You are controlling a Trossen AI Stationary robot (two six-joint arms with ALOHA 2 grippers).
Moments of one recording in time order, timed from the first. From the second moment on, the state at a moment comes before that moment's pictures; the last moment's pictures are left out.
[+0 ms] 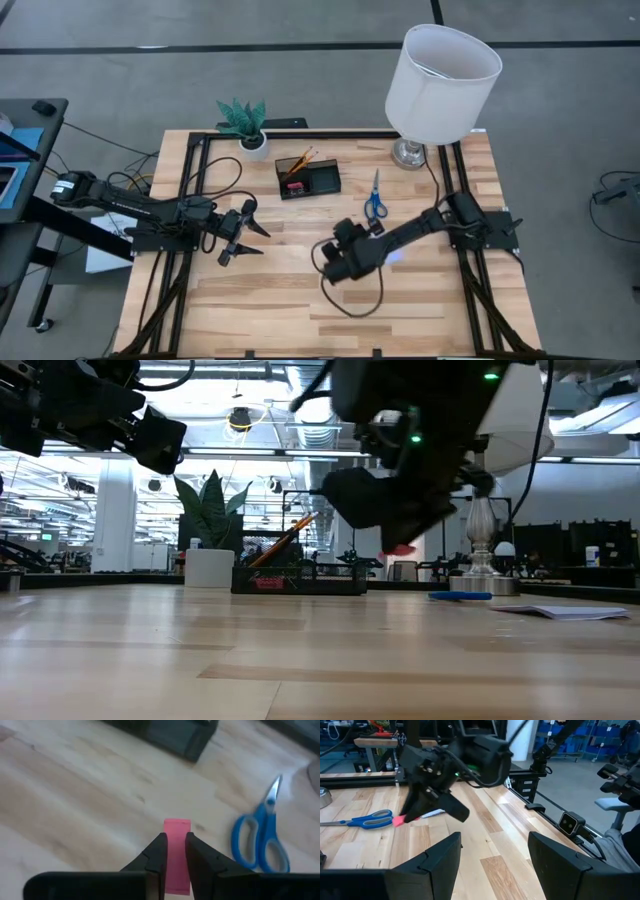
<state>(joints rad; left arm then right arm) -0.13 0.78 0.14 0.54 0.23 -0.03 0.36 2.10 1.47 -1.04 0.79 1.33</state>
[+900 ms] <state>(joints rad) -0.13 0.78 0.14 0.54 0.22 -0.02 0.06 2.10 1.57 -0.56 0.62 0.37</state>
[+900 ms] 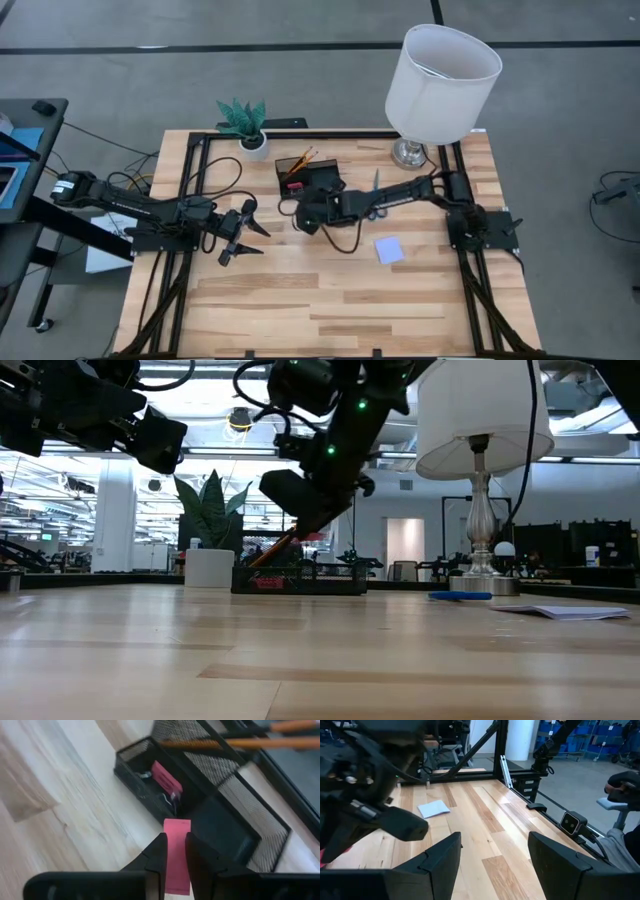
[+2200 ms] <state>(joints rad) -0.13 0.78 0.14 0.53 0.22 -0.01 -0.17 2.10 1.57 -0.28 0.13 -0.30</state>
